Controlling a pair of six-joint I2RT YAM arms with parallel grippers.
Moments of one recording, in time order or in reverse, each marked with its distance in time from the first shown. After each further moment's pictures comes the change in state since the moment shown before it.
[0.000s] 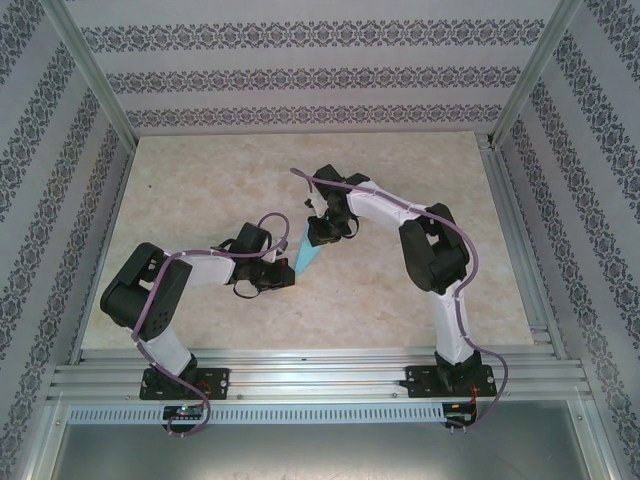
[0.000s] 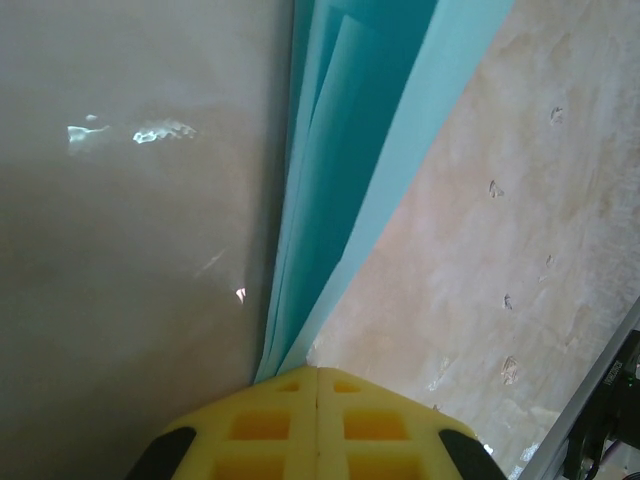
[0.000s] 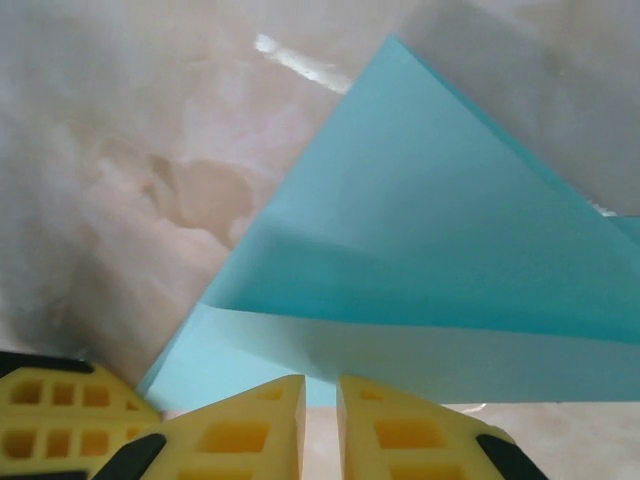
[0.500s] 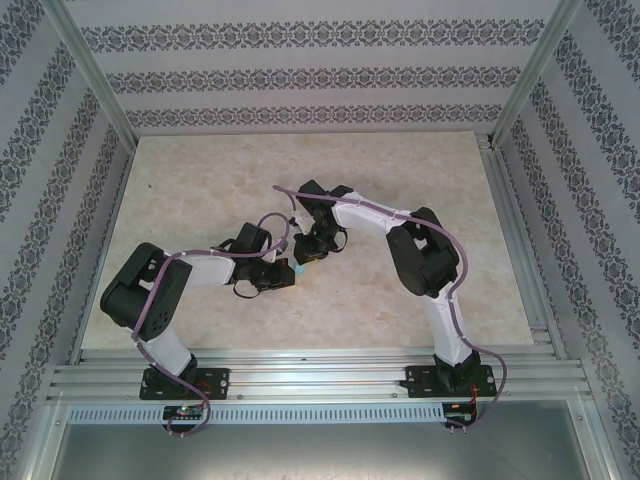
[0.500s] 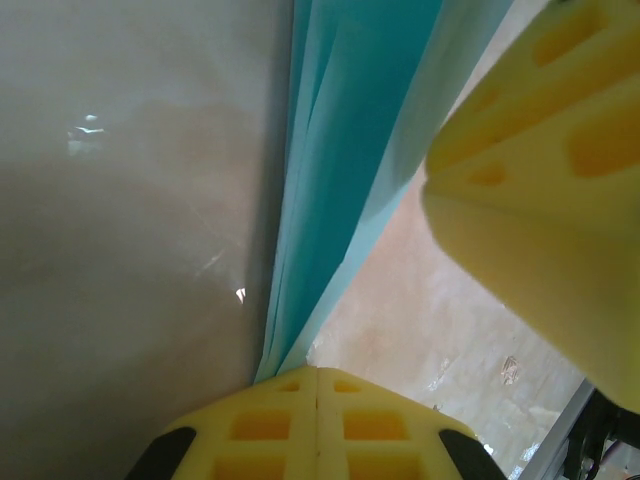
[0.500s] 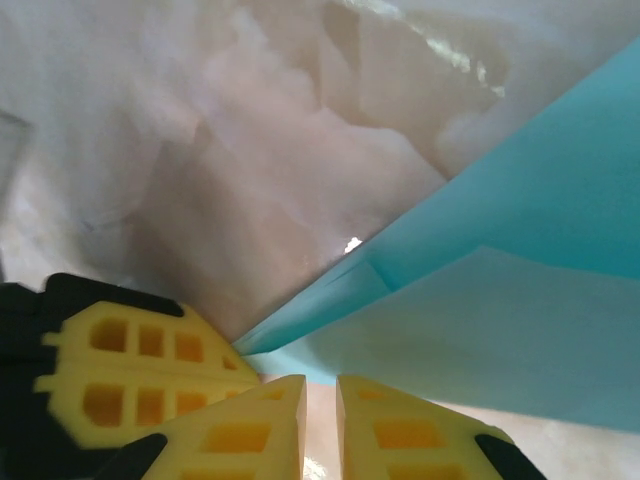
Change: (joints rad) left arm 0.000 0.000 0.000 0.000 0.000 0.000; right arm 0.085 0.042 -0.023 -0.013 -0.100 -0.012
